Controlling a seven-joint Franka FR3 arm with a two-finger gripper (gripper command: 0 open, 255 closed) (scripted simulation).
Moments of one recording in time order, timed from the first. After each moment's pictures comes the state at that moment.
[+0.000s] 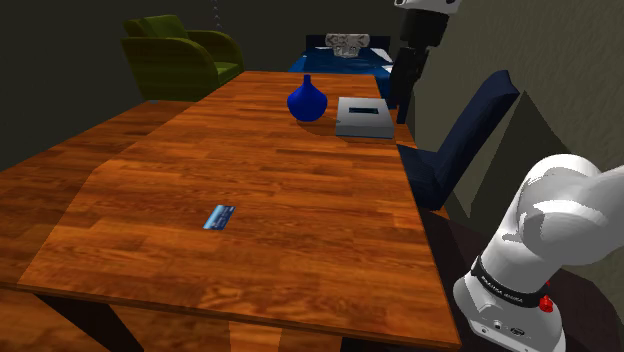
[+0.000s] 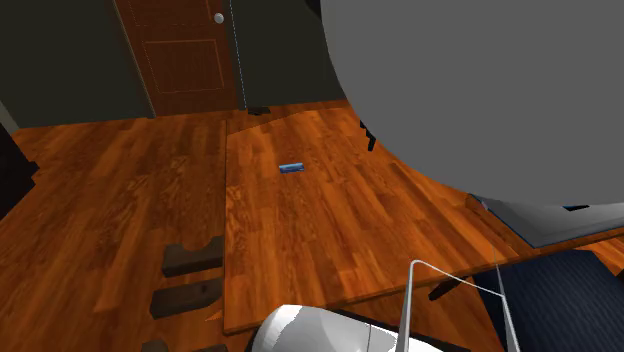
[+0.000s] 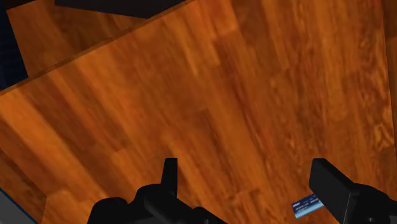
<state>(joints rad) -0.01 -0.82 -0.07 -2.37 0.10 1.65 -0.17</state>
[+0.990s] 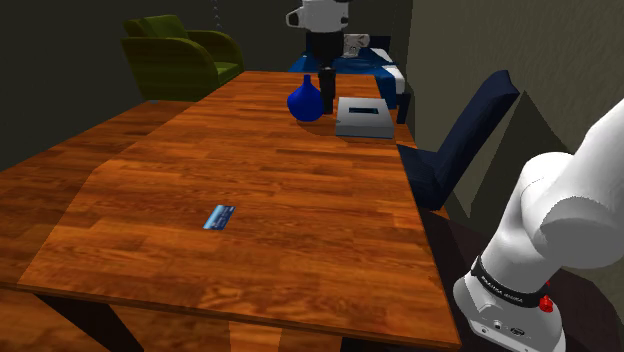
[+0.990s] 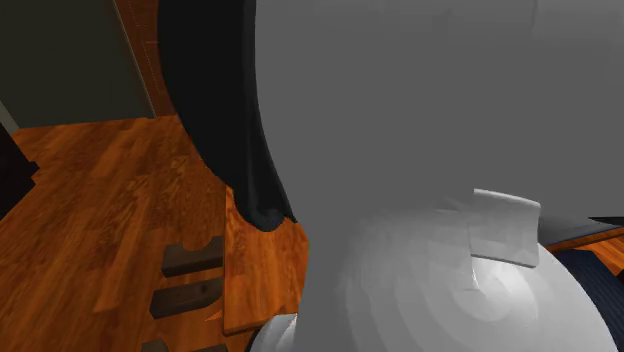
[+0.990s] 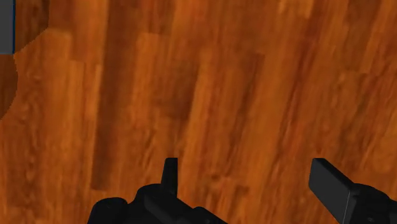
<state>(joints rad) 0.14 -0.25 0.00 -1.99 -0.09 1.74 -0.56</state>
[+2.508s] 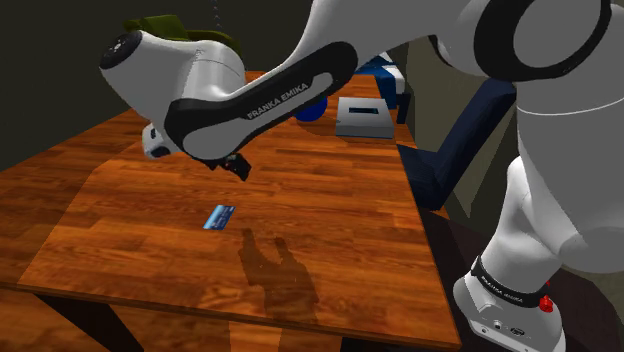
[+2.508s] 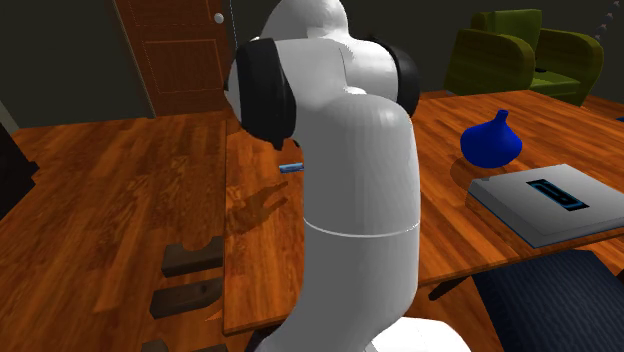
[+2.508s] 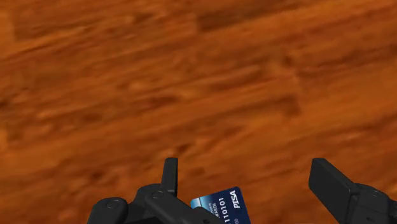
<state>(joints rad) 0.42 0.42 0.20 -1.55 -0.59 1.82 -1.05</state>
